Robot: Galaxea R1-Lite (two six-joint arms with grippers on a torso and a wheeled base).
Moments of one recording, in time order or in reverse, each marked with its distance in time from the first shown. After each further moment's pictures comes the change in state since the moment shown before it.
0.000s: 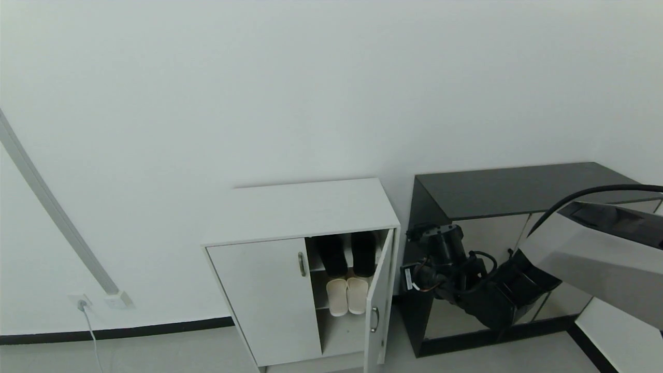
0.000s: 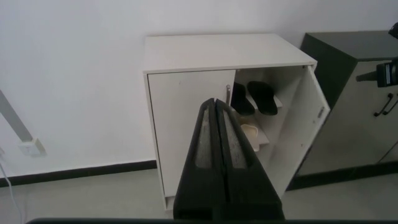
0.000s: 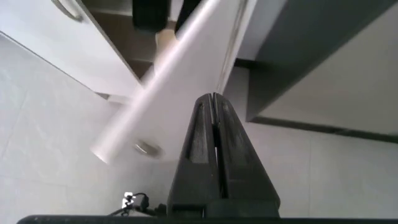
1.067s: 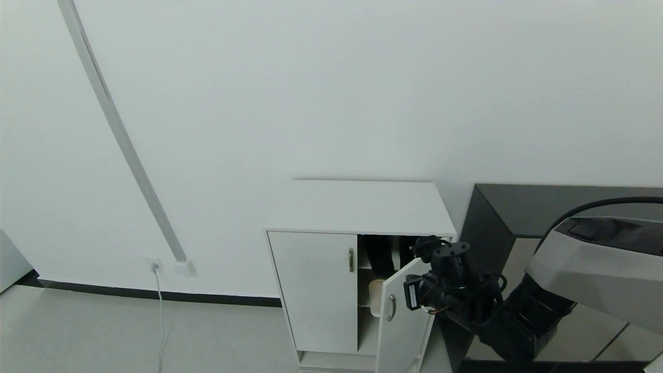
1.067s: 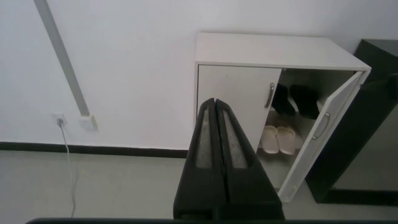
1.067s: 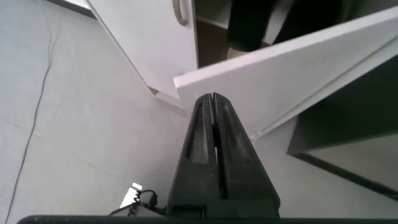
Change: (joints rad) left arm 0.000 0.000 0.000 0.000 0.000 0.000; right arm 0.014 -0.026 0.214 -0.245 0.039 0.001
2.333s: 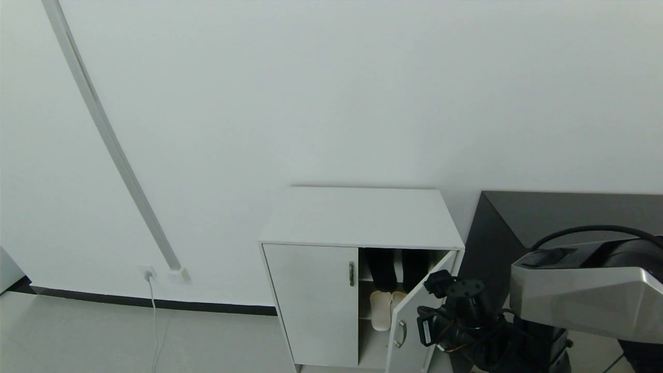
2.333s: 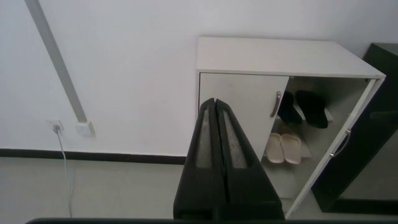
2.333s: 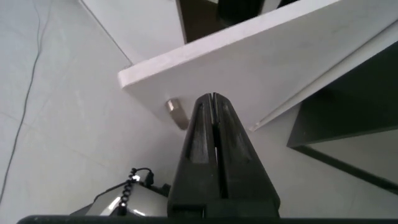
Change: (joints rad) left arm 0.001 0.000 0.000 0.000 -0.002 0.003; right arm -0.016 0.161 0.208 -0.319 0.044 -0.003
